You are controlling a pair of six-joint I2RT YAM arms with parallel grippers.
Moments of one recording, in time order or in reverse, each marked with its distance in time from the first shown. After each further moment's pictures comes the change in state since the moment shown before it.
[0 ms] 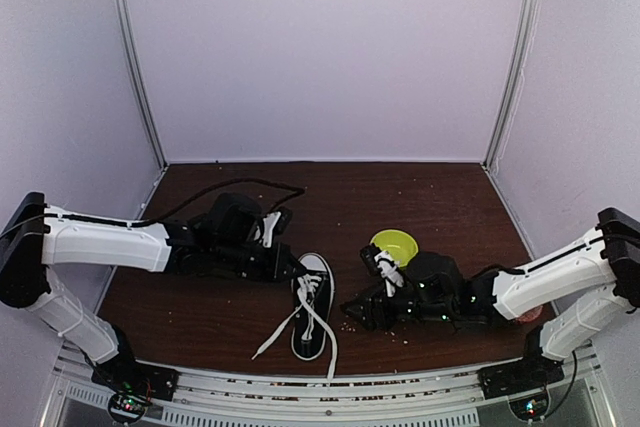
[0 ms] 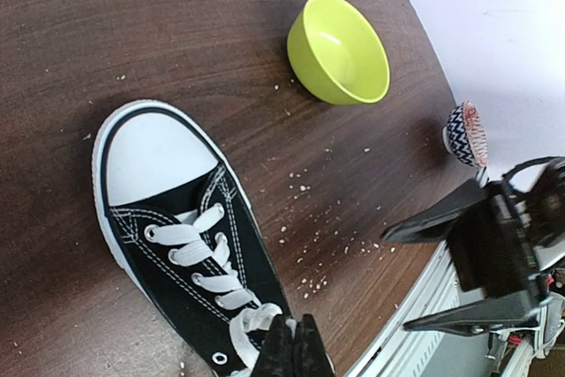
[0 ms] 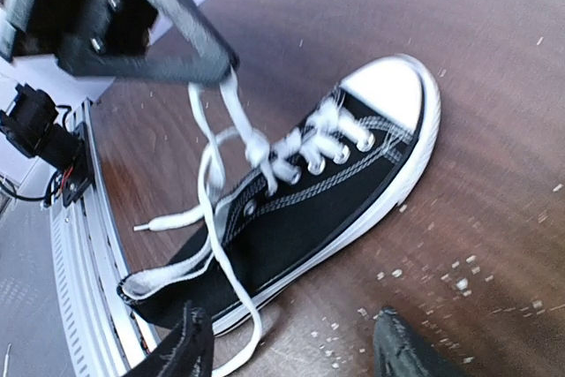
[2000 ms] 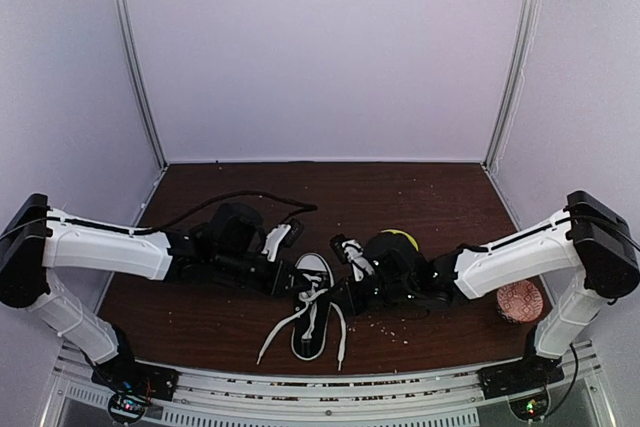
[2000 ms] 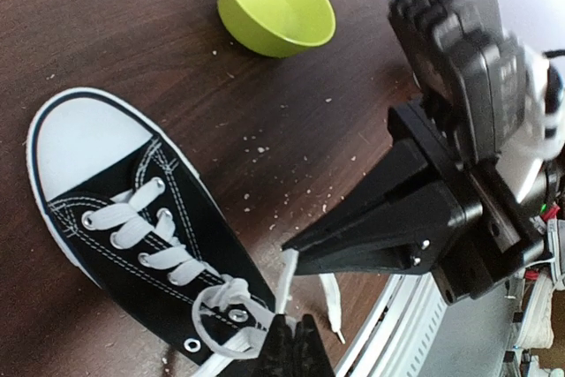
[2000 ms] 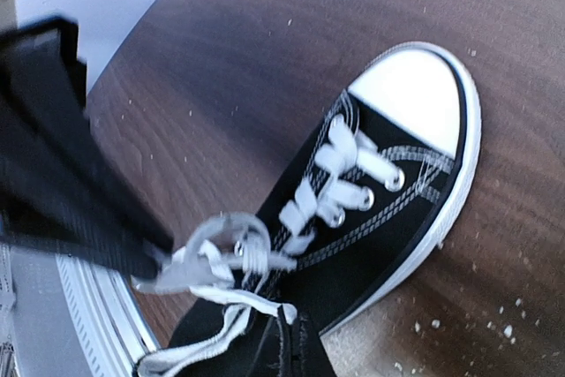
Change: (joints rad) left arm -0.037 -0.006 -0.050 0.055 0.097 0.147; right arm -0.035 0.231 0.294 -0.225 -0.071 0.118
